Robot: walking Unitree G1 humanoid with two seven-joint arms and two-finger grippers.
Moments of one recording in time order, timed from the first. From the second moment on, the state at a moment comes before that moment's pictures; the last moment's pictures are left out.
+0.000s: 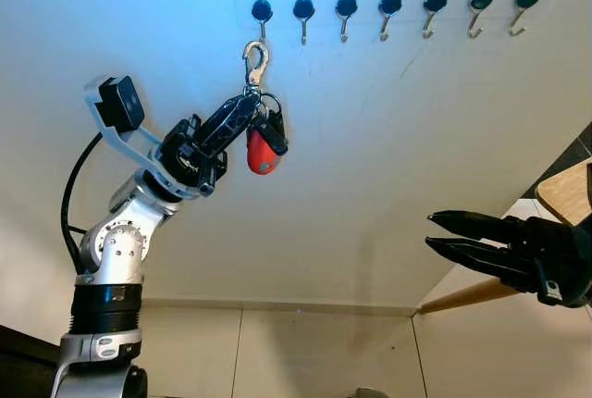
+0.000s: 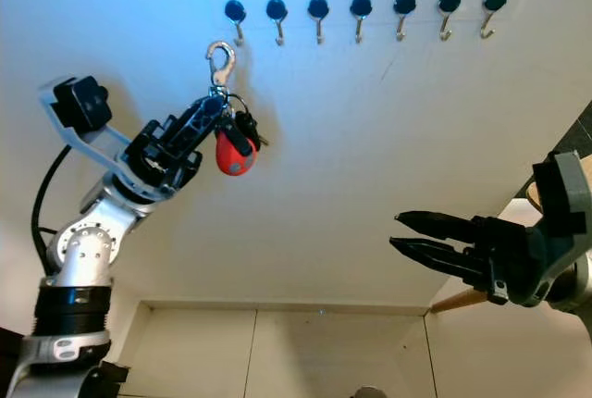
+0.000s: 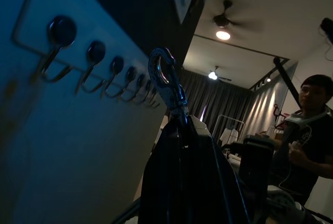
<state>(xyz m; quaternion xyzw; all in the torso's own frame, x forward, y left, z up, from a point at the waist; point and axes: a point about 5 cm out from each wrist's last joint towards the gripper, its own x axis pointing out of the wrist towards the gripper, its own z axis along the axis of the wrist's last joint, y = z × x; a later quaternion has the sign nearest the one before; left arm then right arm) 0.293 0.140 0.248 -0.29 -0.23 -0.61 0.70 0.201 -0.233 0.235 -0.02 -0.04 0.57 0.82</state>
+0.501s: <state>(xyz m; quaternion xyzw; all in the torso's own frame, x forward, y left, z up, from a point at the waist) 0.317 0.117 0.249 -0.31 -0.23 -0.60 0.70 0.203 -0.226 0.236 -0.01 -0.04 0.58 0.81</state>
